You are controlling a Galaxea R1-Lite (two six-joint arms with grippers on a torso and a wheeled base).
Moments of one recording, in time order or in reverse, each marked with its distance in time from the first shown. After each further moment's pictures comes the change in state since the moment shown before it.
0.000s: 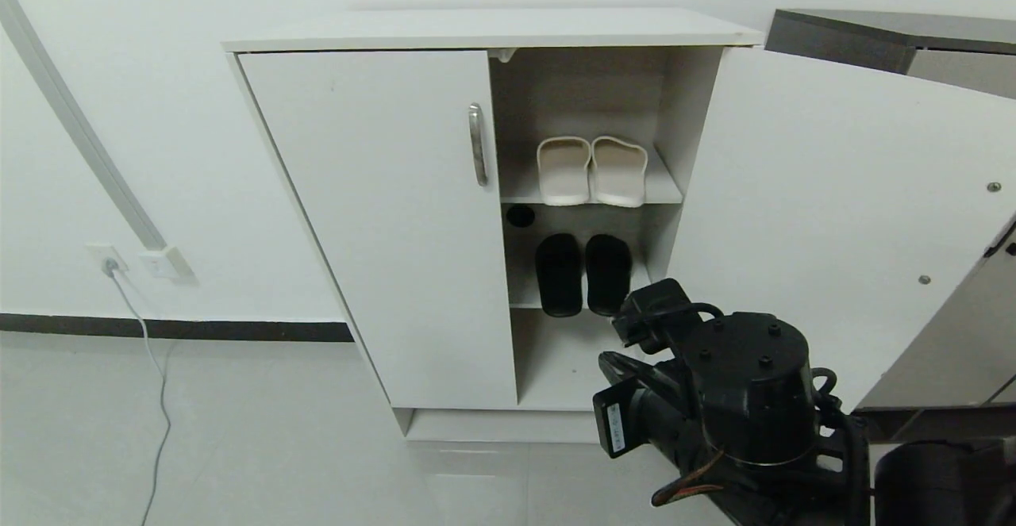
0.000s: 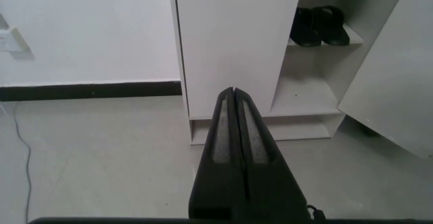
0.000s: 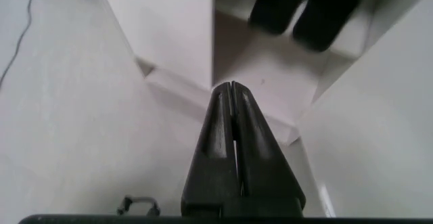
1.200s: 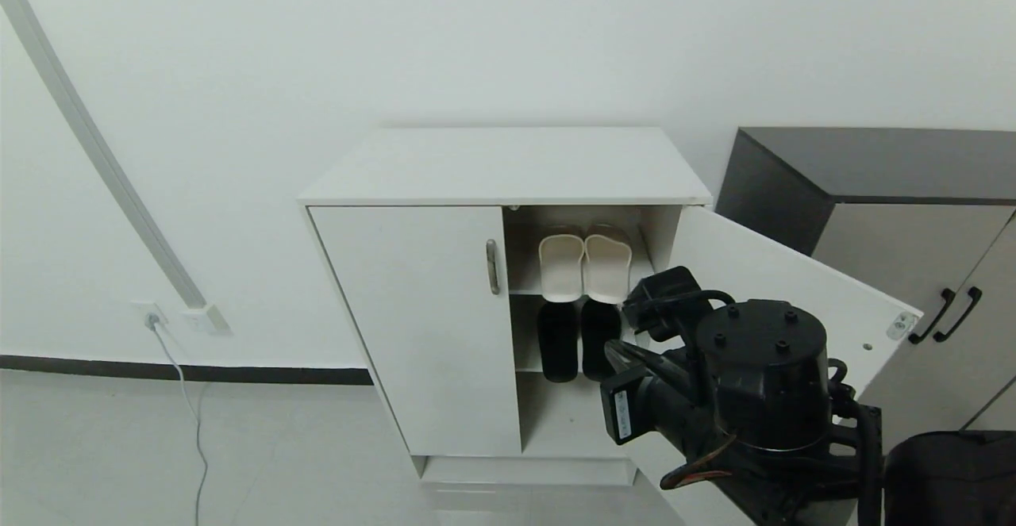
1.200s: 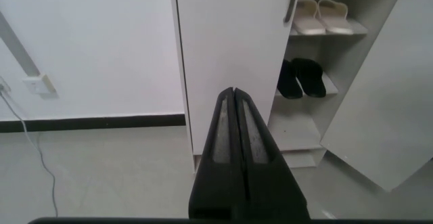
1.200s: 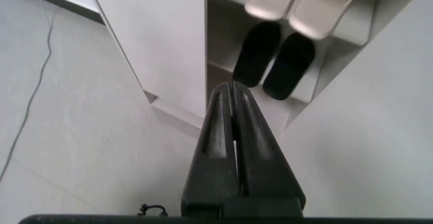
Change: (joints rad) left arm 0.000 0.000 0.000 0.000 0.000 0.001; right arm -0.007 -0.012 -0.006 -0.005 -0.001 -0.014
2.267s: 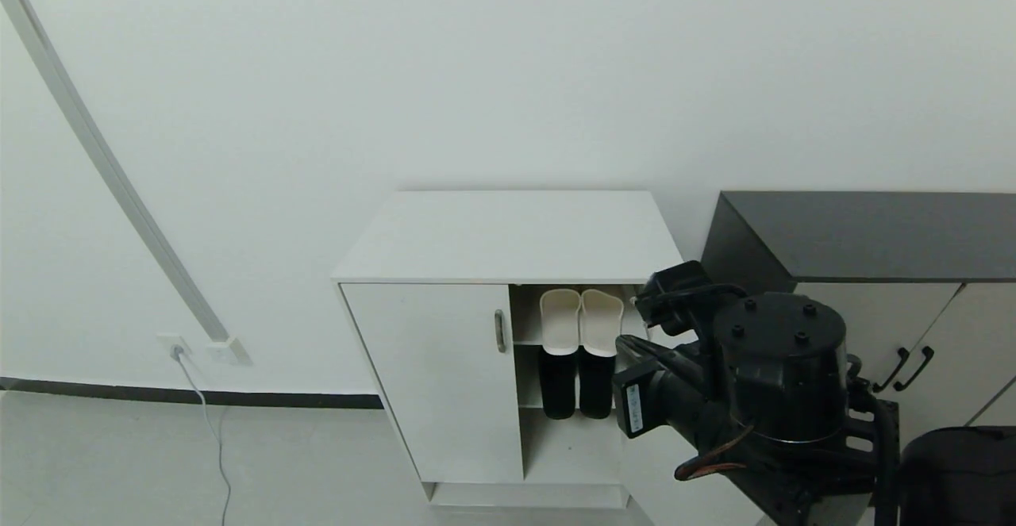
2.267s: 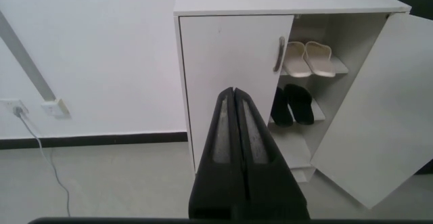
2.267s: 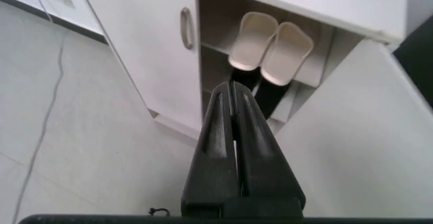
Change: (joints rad) left arm 0.000 0.000 0.000 0.000 0.000 0.000; right arm -0.020 -0.019 0.017 0.001 0.001 -0.021
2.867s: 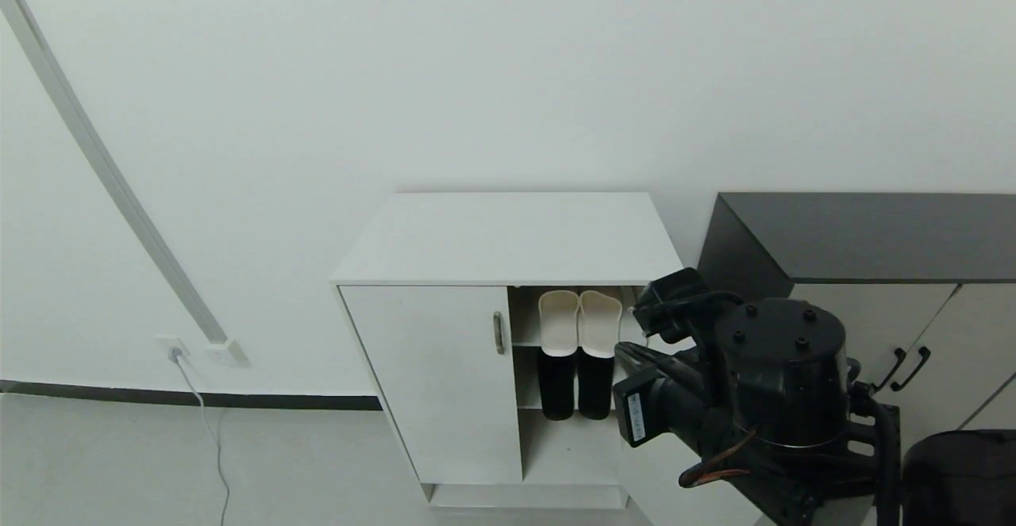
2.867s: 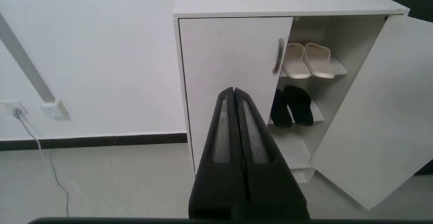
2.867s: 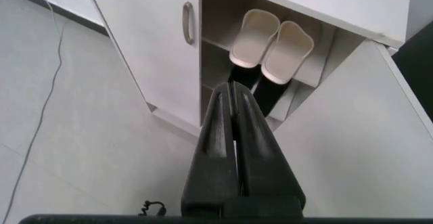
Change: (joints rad) left arm 0.000 0.000 0.000 0.000 0.000 0.000; right arm -0.004 -0.003 0.015 0.000 0.028 -0.016
